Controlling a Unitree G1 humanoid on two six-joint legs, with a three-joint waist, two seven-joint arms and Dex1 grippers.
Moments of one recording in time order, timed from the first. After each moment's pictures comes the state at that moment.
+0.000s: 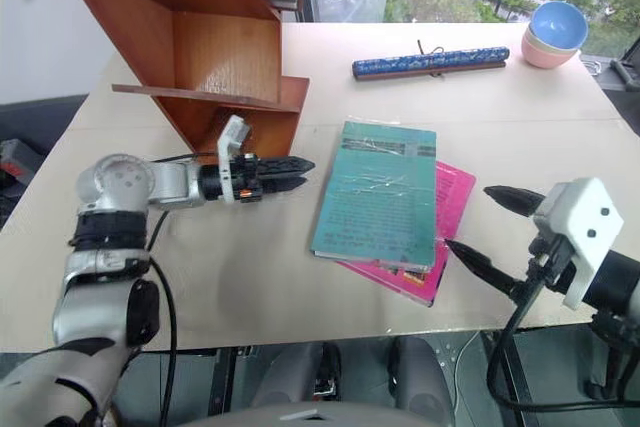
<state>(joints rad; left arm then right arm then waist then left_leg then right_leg) -0.87 0.49 0.19 0.53 -0.90 1.47 -0.67 0.23 -0.81 -0.73 -1.01 0.94 0.82 0.67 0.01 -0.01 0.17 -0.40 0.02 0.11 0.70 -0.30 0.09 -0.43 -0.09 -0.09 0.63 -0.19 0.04</state>
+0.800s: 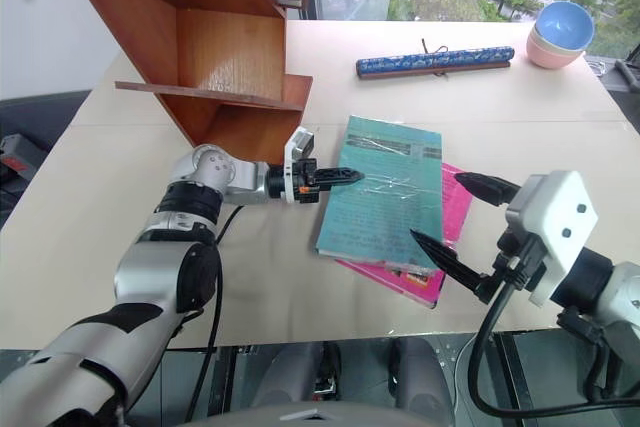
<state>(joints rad) -1.03 0.31 0.15 0.85 -0.71 1.46 -0.89 0.29 -0.94 -0.60 -1.03 1.08 0.66 0.40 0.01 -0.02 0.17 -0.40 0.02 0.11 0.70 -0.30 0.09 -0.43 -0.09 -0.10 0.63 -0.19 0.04</state>
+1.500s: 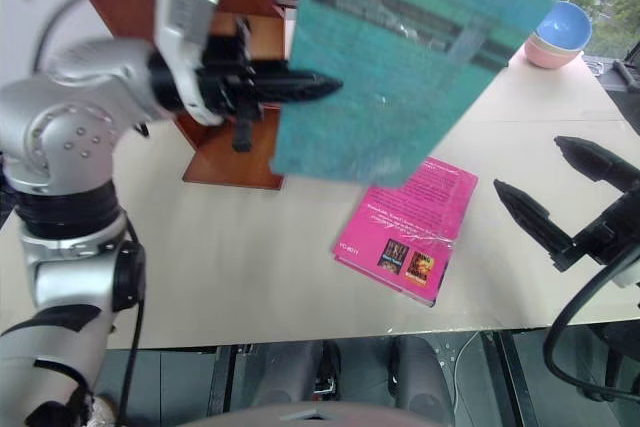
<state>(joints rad) -1.04 0.68 0.03 -0.29 -0.62 0.80 -1.09 0.35 -0.85 -0.85 -0.83 1.11 0.55 0.49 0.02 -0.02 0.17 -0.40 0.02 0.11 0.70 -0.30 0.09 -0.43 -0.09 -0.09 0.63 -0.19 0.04</state>
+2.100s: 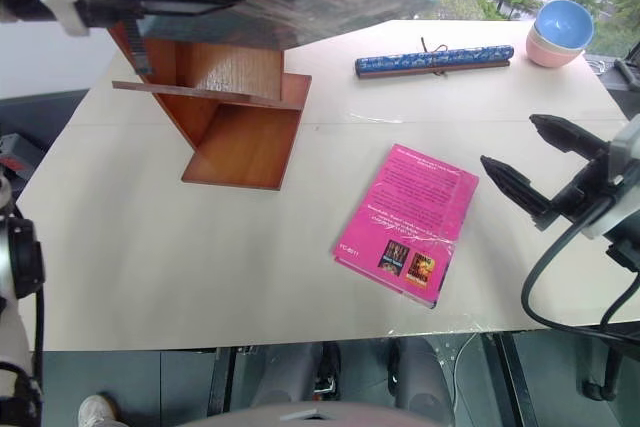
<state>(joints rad) -1.18 1.03 -0.06 -0.09 -0.23 0.26 -1.29 0.06 -0.83 -0.56 -0.58 0.89 0.46 0.65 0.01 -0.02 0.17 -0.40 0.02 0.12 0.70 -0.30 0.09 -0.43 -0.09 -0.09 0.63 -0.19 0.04</state>
